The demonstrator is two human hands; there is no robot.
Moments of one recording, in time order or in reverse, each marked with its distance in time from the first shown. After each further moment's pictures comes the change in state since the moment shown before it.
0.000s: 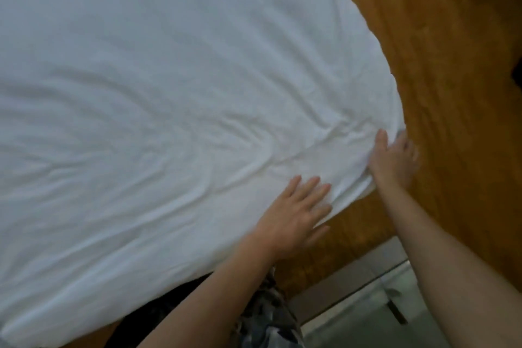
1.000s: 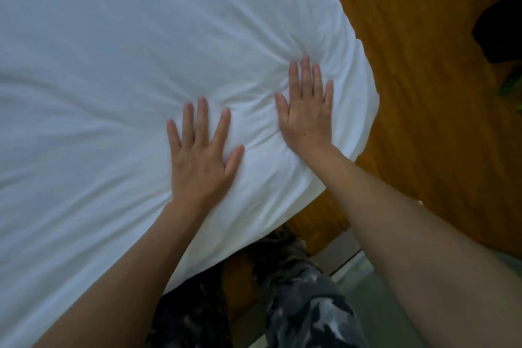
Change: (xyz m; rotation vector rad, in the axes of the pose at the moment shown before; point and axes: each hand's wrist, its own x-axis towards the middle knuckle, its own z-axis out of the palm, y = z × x) left_hand -0.001 -0.094 -0.014 0.161 0.158 -0.542; right_hand -0.027 -0.075 0.049 -0.261 0.106 -0.642
